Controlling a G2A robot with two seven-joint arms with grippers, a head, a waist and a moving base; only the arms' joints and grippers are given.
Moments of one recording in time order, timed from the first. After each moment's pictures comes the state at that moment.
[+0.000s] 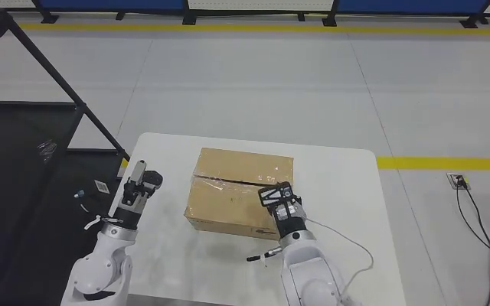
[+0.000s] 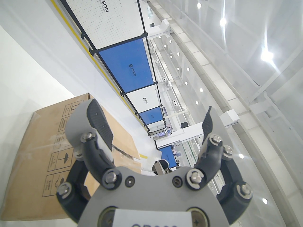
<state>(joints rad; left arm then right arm) 1.27 -1.32 -1.68 -1.66 -0.12 -0.32 -0.34 -1.09 -1.34 0.89 -1.92 -1.68 0.44 0.61</state>
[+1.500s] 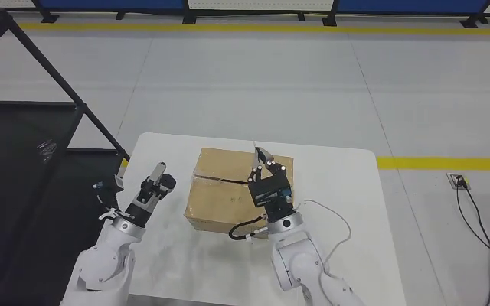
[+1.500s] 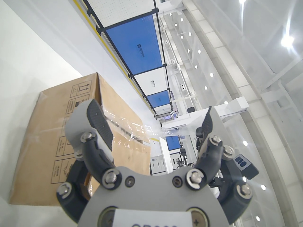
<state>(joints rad) 1.20 -1.29 -1.62 -1.59 -0.08 -0.26 -0.47 -0.97 -1.43 0.90 -1.71 -1.56 0.35 -0.11</state>
